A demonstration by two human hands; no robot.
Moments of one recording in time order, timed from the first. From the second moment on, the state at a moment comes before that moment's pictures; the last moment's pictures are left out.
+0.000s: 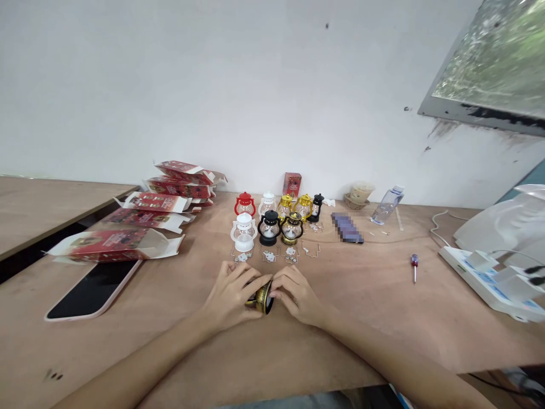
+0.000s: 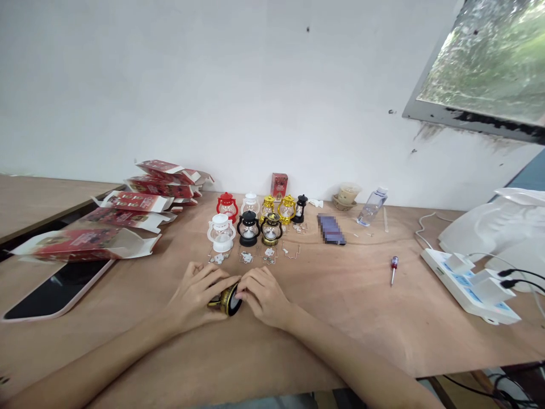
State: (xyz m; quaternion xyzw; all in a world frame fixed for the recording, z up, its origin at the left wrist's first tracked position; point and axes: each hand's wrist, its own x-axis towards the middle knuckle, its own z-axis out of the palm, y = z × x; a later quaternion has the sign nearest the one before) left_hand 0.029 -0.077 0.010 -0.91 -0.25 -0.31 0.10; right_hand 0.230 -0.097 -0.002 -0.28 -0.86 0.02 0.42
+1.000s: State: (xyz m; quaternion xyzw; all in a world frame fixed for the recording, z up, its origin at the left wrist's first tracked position) left_hand 0.039 -0.086 0.009 -0.90 -0.24 -0.37 0.07; right_hand 0.226 -0.095 -0.006 -0.20 -0.85 -0.10 0.48
